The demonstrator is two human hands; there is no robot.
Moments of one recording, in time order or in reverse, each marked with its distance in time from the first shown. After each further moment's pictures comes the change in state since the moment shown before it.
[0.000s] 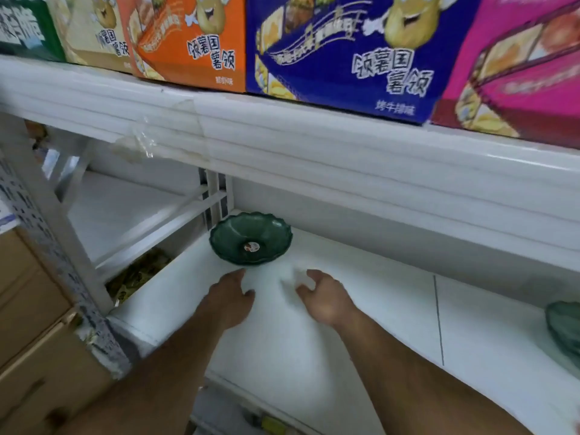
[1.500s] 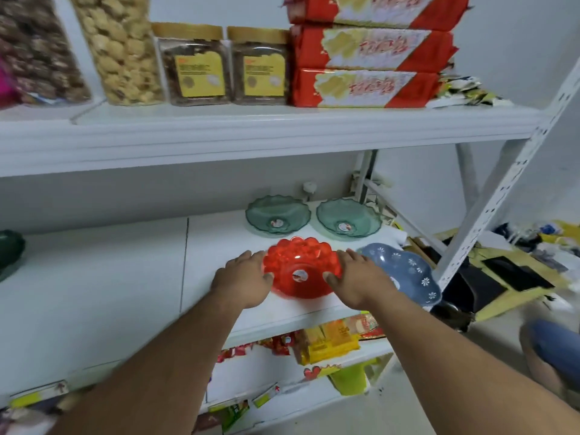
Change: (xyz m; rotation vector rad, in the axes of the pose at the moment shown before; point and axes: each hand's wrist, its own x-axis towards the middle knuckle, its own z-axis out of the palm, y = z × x) left_hand -0.355 0.359 0.243 0.474 -0.317 0.704; right_hand -0.478 0.333 -0.251 -0.389 0.312 0.563
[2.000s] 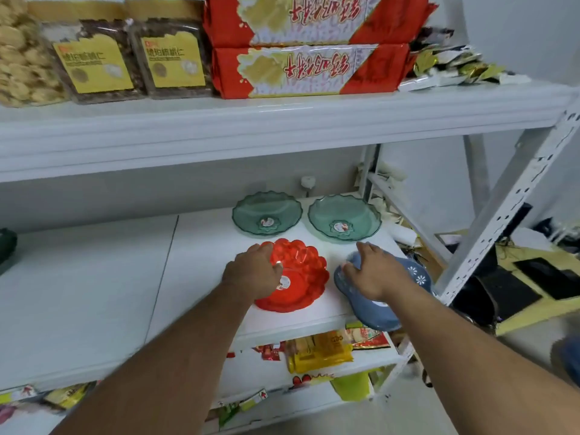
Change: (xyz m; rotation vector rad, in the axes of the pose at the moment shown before) left_hand 0.071 0.090 0.033 -0.039 0.042 -0.089; right_hand 0.064 0.110 -0.016 0.145 -0.035 0.007
